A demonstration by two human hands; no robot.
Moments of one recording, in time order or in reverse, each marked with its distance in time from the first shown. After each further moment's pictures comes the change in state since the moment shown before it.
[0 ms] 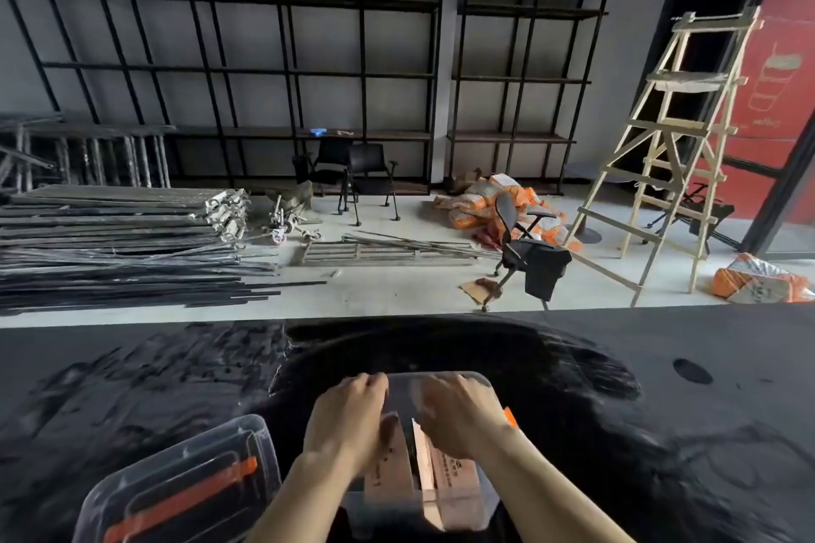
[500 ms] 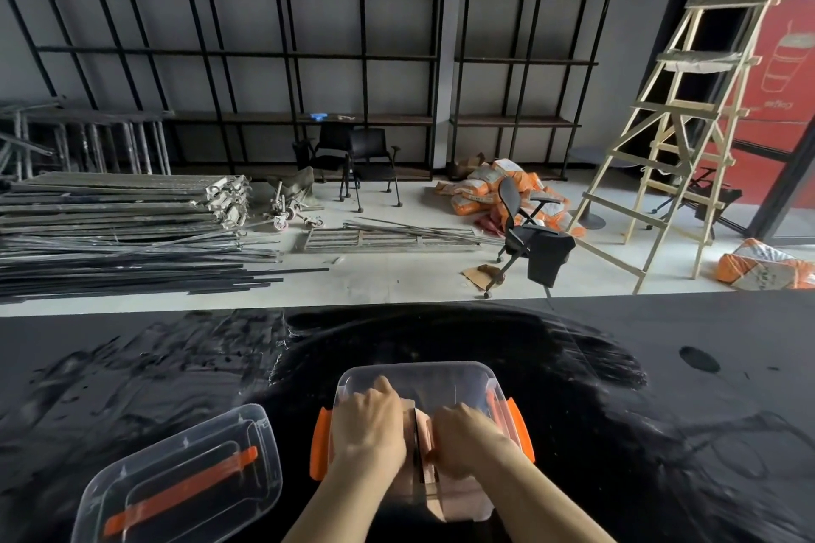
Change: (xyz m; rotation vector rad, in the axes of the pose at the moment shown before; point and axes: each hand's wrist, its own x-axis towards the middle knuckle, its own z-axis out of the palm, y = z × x) left_hand 0.006 0.029 0.017 0.213 -0.245 -0.210; right_hand 0.006 0.009 0.042 0.021 -0.342 0.094
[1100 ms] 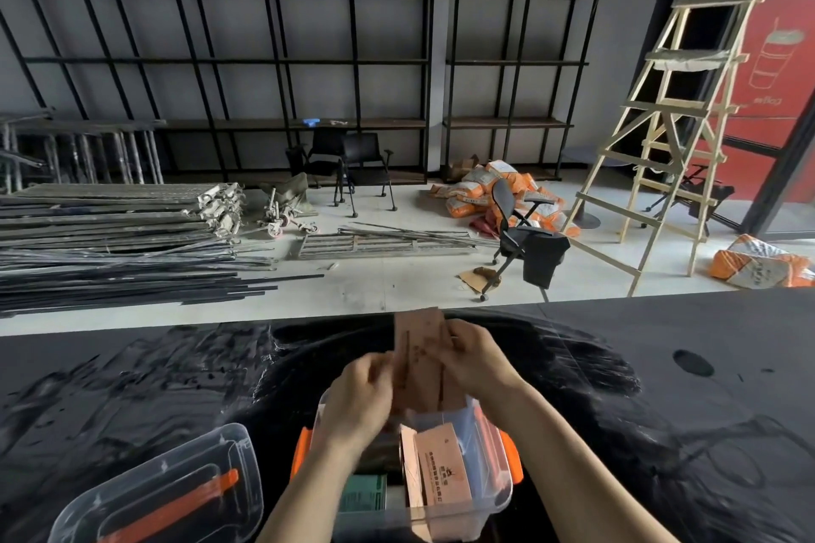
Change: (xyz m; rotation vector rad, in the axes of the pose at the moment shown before) left_hand 0.019 -0.006 -0.031 -1.128 0.064 -0.046; right_hand 0.000 0.025 -0.081 1.185 0.414 -0.025
